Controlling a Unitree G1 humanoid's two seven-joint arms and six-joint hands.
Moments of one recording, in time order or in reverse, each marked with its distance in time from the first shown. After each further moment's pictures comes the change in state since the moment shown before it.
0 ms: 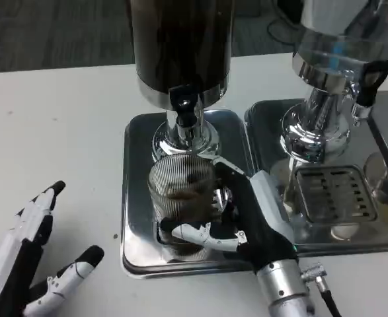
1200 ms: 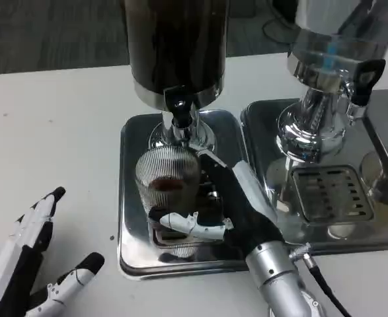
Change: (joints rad) left arm 0.028 -0.005 0.001 -0.010 0.008 0.000 0.008; right arm -0.063 0.011 0.012 -0.045 0.092 0.136 0.218
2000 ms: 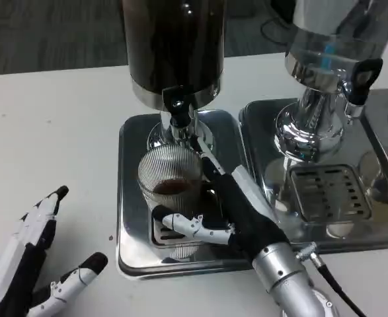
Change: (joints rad) left arm -0.027 0.000 -0.010 0.032 0.003 -0.009 0.000; right arm 0.026 -0.041 -0.008 -0.067 0.042 0.019 0.141
